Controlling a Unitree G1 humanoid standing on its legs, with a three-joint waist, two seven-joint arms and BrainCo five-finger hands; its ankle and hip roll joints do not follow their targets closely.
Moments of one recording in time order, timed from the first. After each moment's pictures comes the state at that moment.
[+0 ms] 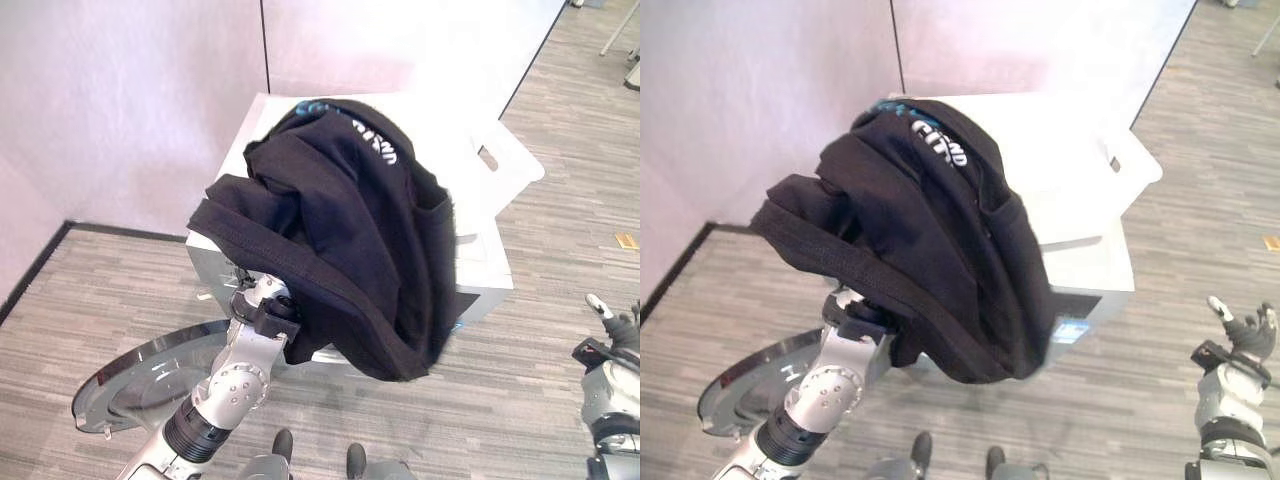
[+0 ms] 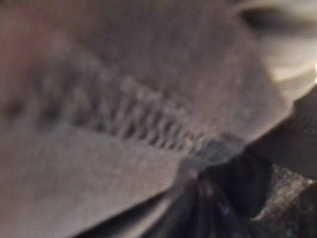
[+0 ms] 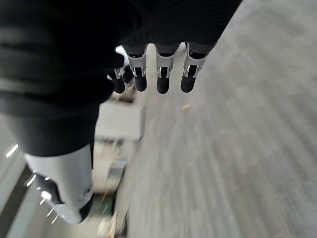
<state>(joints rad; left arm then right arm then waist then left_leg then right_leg) -0.31 0.31 -0.53 -0.41 -1.29 -0.28 -0.17 -0.26 -0.67 -0.22 1.04 0.70 -0.29 -0.22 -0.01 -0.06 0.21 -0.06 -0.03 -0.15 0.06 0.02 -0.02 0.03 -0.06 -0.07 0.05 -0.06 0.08</state>
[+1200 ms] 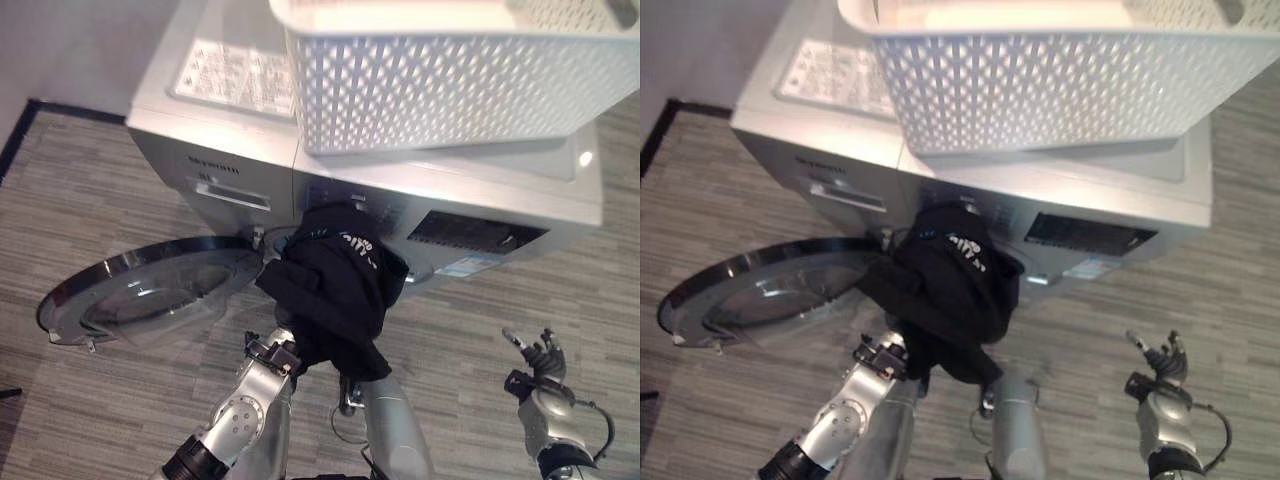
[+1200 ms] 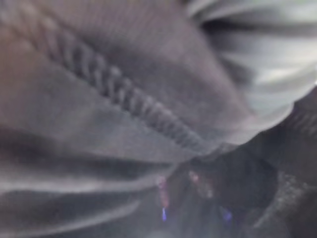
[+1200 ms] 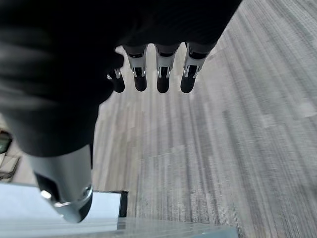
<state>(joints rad) -0.17 0.30 -0.57 -0.10 -1.35 -0.17 -0.20 -0.17 -0.46 -0.10 0.86 0.49 -0.25 -0.23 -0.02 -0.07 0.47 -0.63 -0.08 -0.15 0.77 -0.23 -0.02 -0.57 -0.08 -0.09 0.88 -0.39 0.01</state>
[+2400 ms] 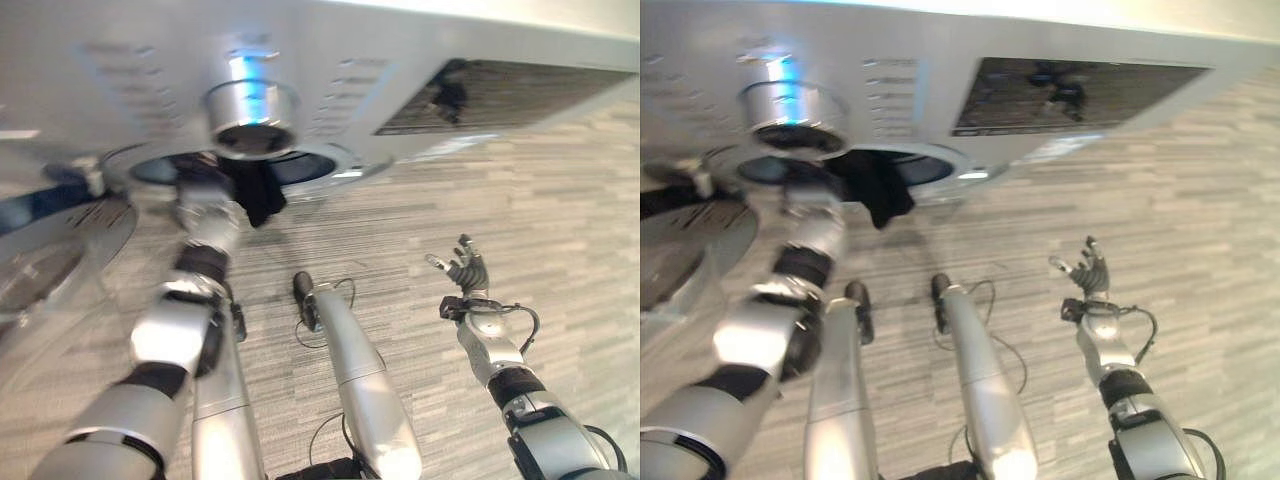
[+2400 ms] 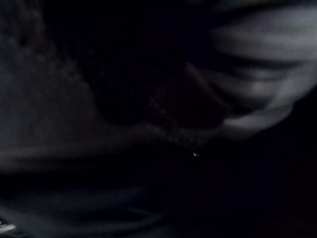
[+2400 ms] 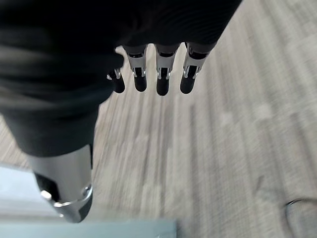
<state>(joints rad) -1.27 0.38 0.08 1.01 -1.62 -0.46 0.12 -0.43 -0.43 0.25 0.77 0.50 -0.28 -0.23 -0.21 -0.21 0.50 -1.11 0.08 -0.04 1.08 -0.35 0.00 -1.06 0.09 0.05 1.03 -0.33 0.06</state>
